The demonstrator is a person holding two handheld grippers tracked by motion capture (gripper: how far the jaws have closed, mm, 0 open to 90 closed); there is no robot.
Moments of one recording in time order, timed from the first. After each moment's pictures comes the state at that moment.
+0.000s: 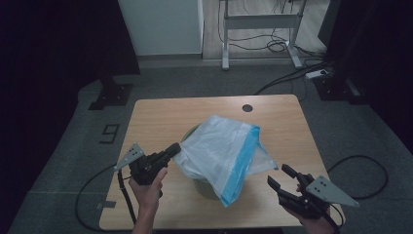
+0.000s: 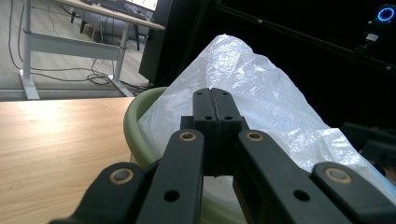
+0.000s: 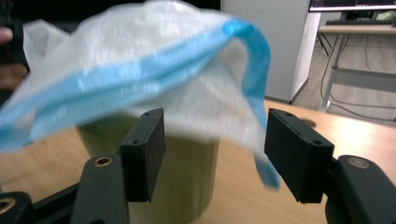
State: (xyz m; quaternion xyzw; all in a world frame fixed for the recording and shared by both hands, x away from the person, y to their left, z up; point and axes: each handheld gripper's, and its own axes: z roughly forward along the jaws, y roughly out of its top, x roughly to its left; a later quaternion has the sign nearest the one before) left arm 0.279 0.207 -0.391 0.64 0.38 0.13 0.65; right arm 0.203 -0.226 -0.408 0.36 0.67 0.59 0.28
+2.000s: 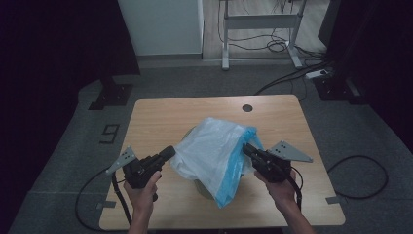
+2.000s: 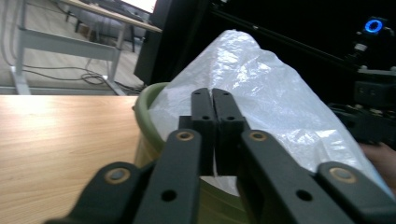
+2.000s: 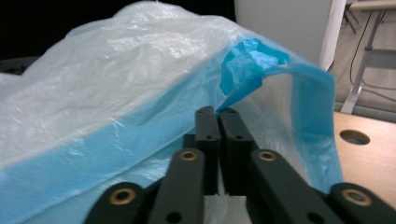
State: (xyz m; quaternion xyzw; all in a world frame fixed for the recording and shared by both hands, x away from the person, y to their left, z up) left arm 0.273 0.224 -0.396 0.64 0.37 0.11 0.67; right arm 0.280 -0.161 -0.390 0.38 0.68 0.59 0.23
